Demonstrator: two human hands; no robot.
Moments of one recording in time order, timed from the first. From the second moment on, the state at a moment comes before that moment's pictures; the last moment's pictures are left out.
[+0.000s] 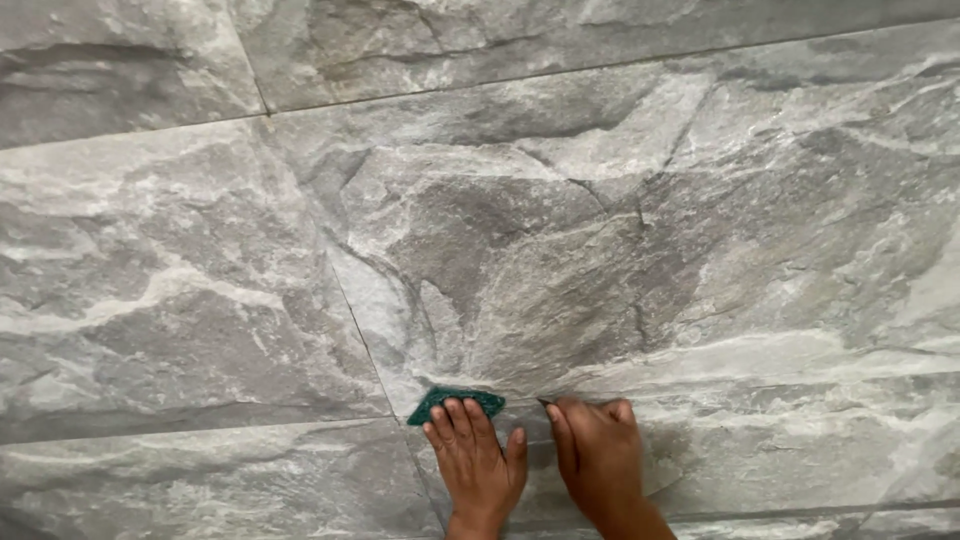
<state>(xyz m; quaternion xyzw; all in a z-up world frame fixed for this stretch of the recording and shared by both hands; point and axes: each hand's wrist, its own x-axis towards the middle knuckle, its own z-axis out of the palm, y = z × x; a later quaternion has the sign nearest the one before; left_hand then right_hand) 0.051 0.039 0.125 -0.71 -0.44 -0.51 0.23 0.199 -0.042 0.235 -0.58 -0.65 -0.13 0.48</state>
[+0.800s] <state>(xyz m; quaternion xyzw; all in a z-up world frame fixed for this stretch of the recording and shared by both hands) 0.048 0.044 0.121 -0.71 -0.44 -0.50 0.24 0.193 -0.038 0.235 -0.52 -0.64 -0.14 0.55</state>
